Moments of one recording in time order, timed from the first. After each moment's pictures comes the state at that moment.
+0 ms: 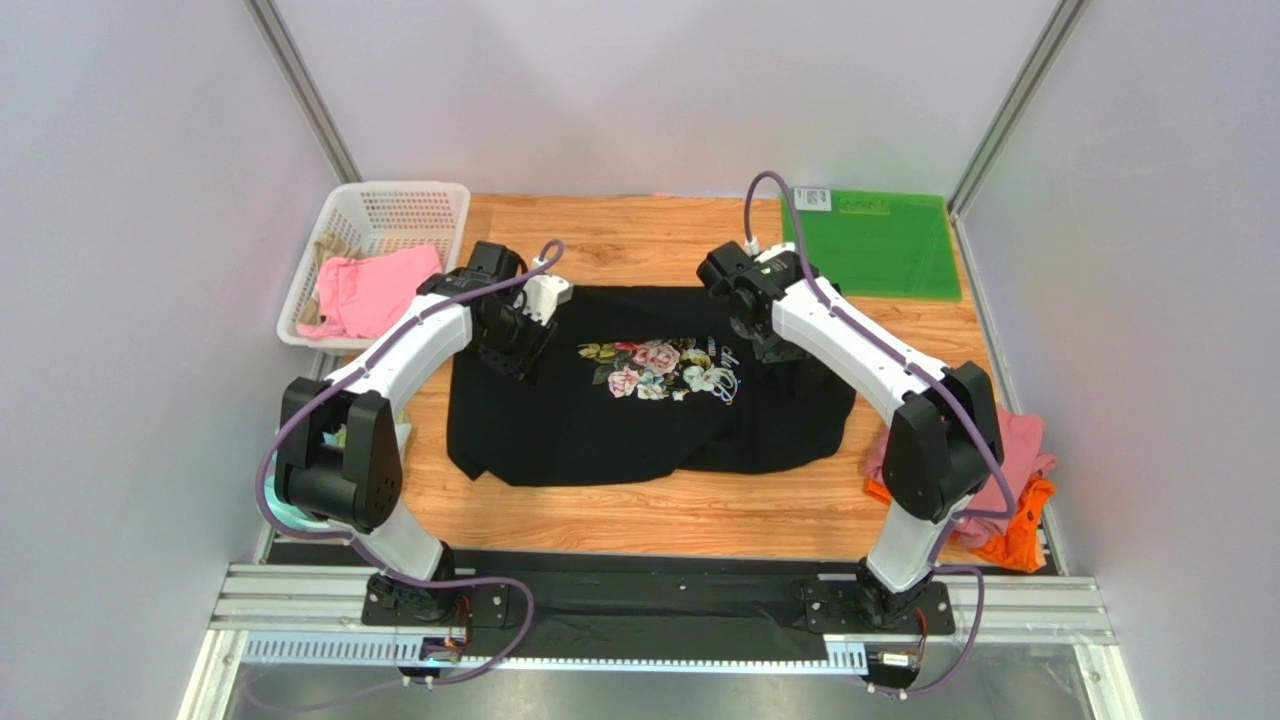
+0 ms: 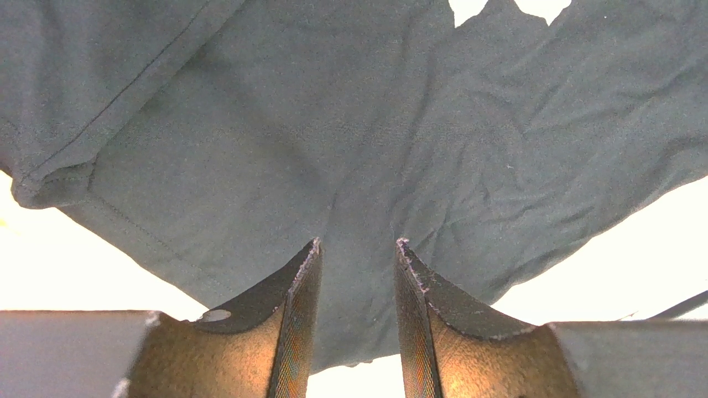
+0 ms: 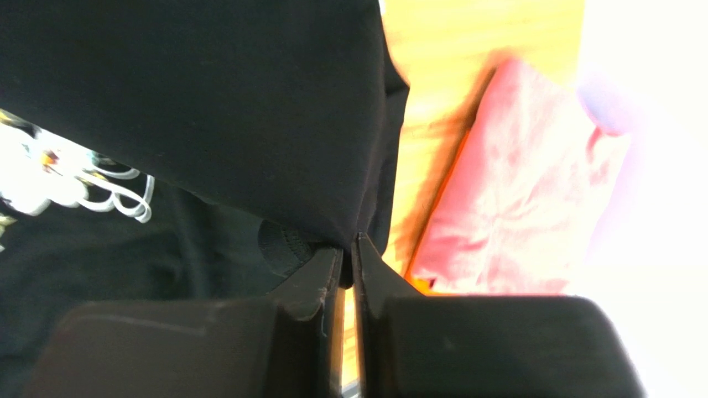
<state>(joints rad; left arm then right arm) -0.26 1.62 1.22 -0.80 0.22 0.32 0.58 1.76 1.56 -1.19 0.68 0.54</state>
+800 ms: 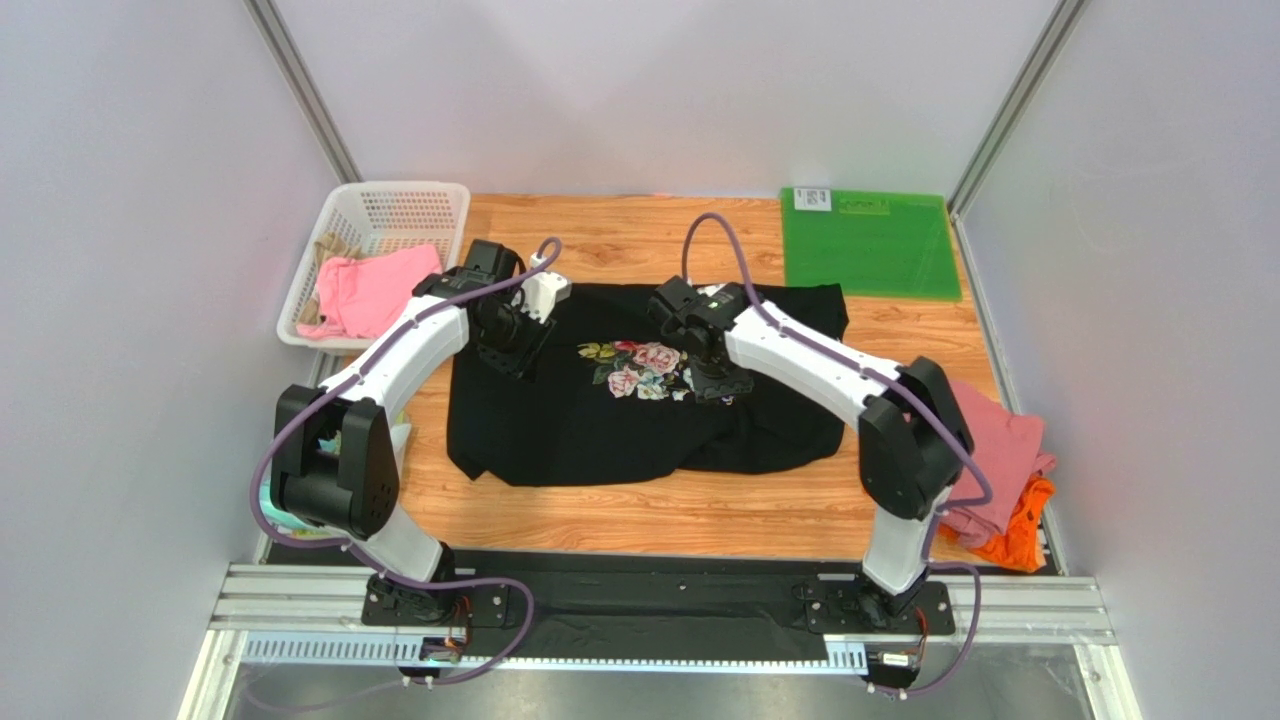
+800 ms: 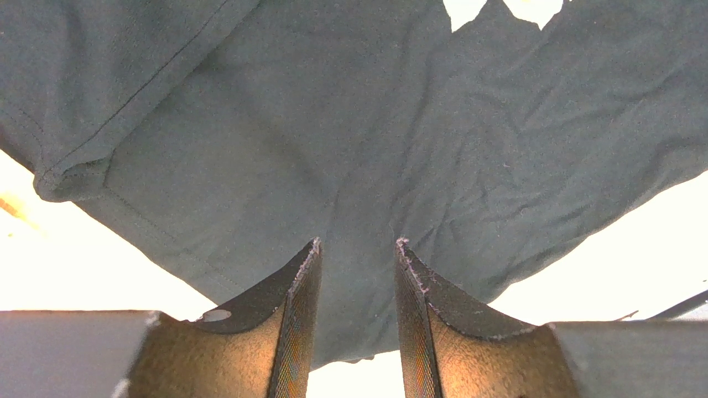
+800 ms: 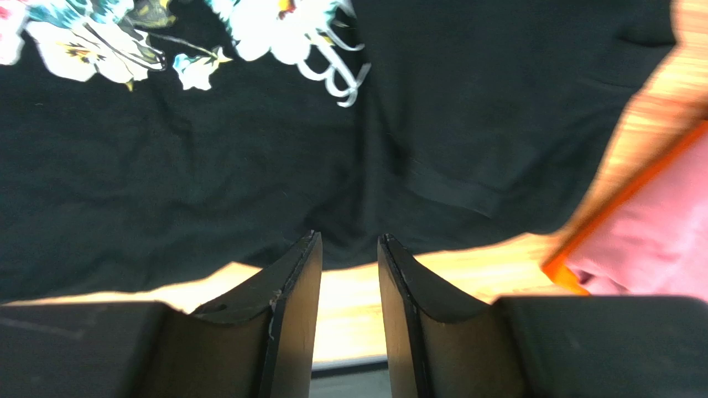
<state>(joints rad) -0.26 1.59 1.22 -0.80 0.22 0.32 0.73 1.79 1.50 -1.09 0.36 0.59</state>
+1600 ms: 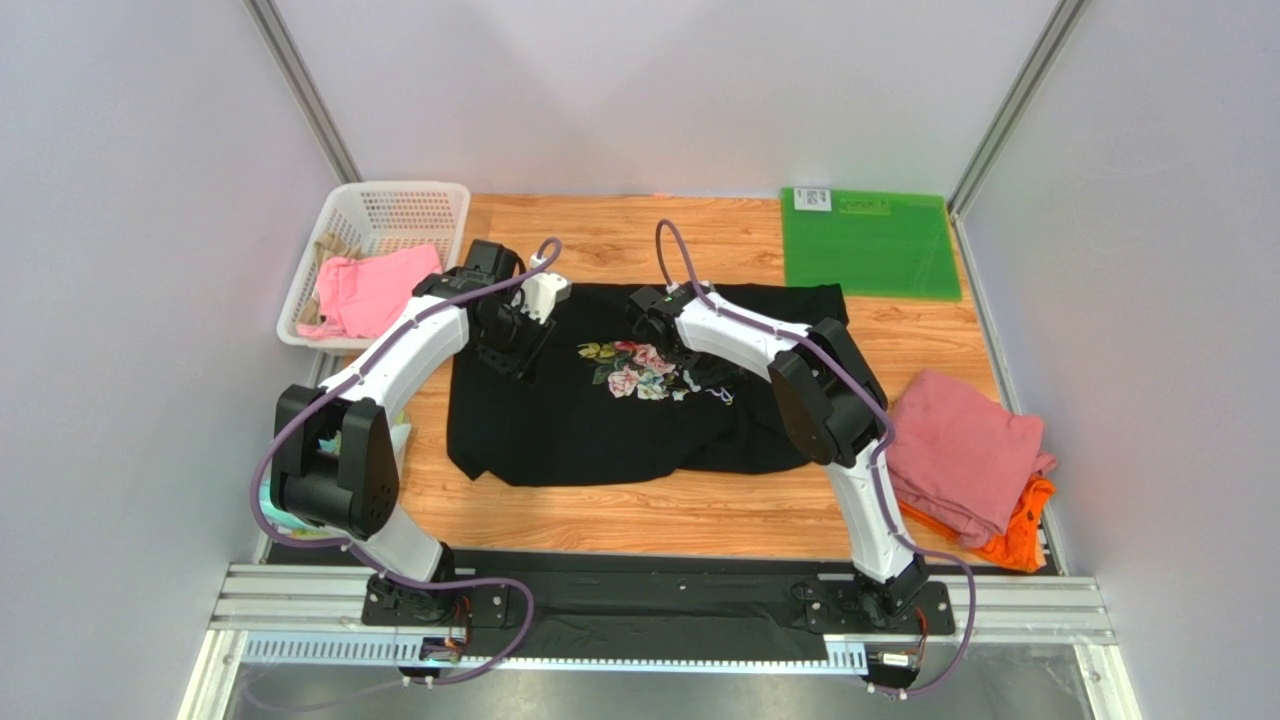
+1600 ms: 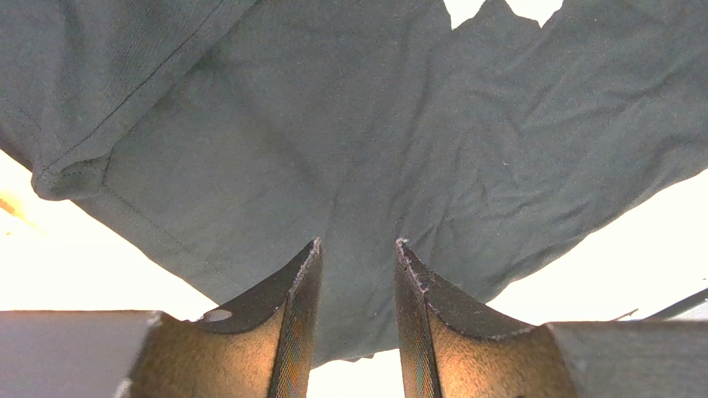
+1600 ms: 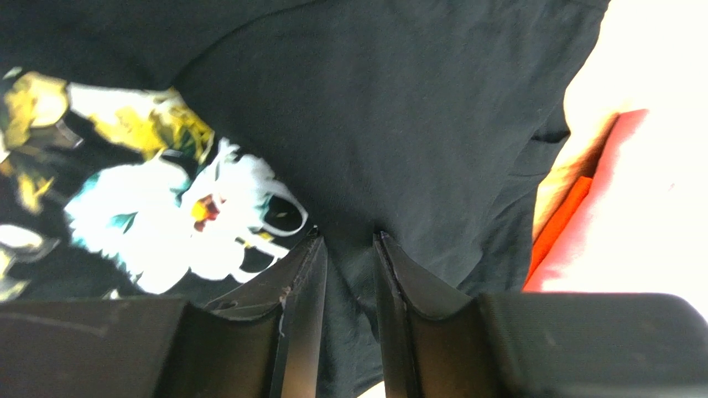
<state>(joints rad) -0.26 1.59 1.22 -0.80 0.22 0.32 0.71 2.19 1.70 -1.10 0.68 0.56</state>
